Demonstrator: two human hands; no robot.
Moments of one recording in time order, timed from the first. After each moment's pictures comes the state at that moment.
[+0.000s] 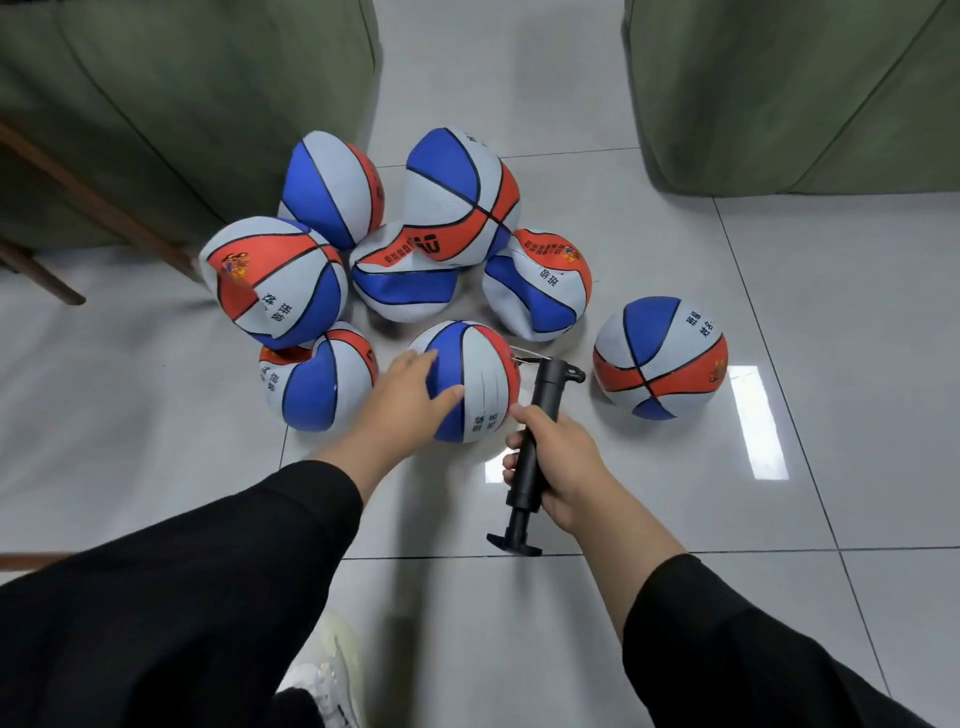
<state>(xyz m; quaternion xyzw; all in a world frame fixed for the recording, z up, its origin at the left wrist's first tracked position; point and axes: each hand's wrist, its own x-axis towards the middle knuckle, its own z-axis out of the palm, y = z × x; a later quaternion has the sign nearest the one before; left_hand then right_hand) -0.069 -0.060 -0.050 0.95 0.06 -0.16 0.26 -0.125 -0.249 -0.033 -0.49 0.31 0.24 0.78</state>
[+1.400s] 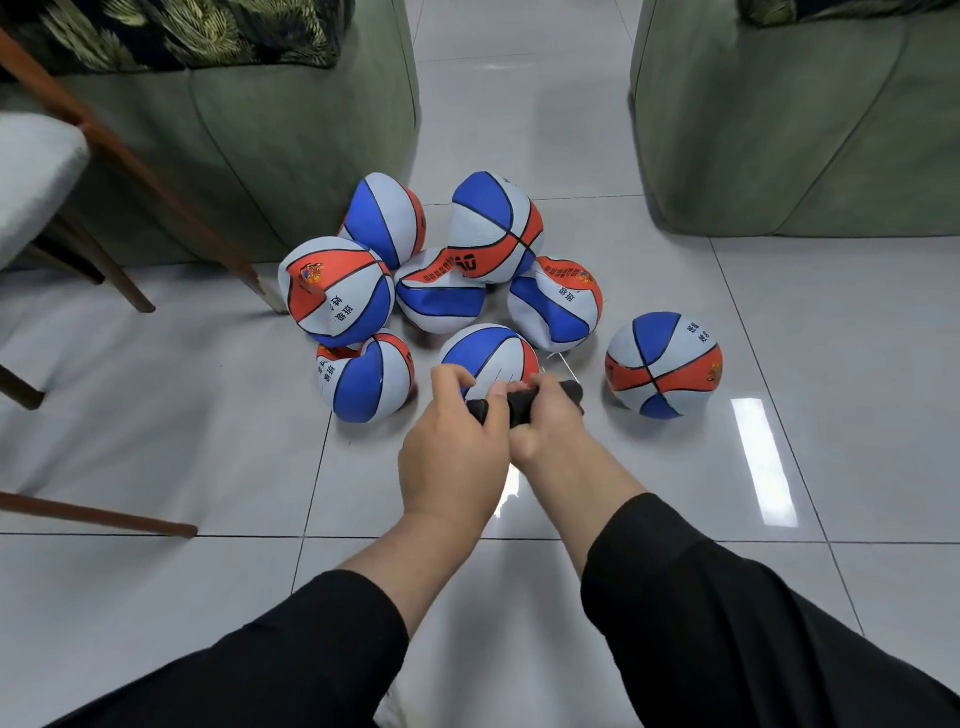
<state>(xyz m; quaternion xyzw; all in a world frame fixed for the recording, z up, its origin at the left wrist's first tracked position) -0.202 -0.116 0.068 0.91 0.16 0.08 0.39 -0.127 -0.190 0.019 -0.16 0.45 0.16 0.86</state>
